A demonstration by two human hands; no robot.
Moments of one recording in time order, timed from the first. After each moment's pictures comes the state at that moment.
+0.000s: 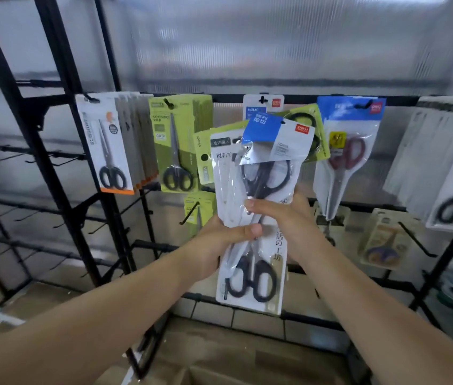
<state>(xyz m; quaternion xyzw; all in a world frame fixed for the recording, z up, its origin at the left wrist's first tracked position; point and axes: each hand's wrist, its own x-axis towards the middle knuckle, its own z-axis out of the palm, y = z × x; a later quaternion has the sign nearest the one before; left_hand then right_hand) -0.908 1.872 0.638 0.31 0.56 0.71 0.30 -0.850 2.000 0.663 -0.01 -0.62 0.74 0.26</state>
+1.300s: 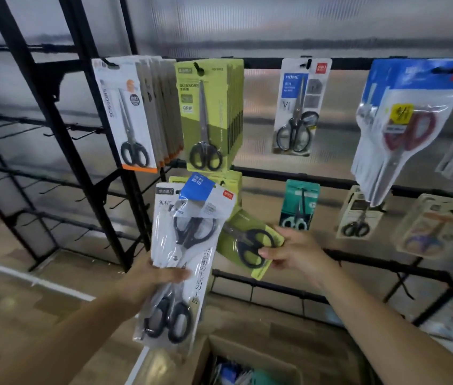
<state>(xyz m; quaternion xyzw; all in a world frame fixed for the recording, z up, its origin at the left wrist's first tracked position) -0.968 1.730 0.545 0.16 0.68 0.66 0.27 -0.891 2.004 0.564 -0.15 -0.69 0.71 -0.02</state>
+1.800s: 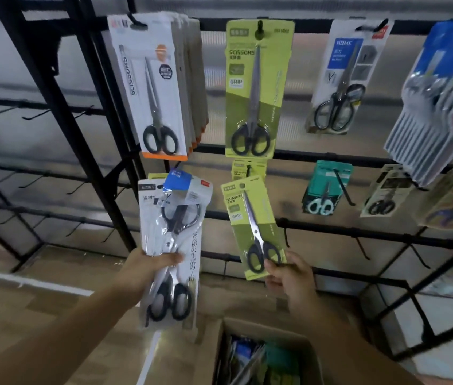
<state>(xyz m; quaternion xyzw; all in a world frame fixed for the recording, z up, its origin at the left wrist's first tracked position) -1.054 1.657 0.515 0.04 0.71 0.66 0.24 -0.929 1.891 0.473 -0.41 -0.53 0.73 0.14</state>
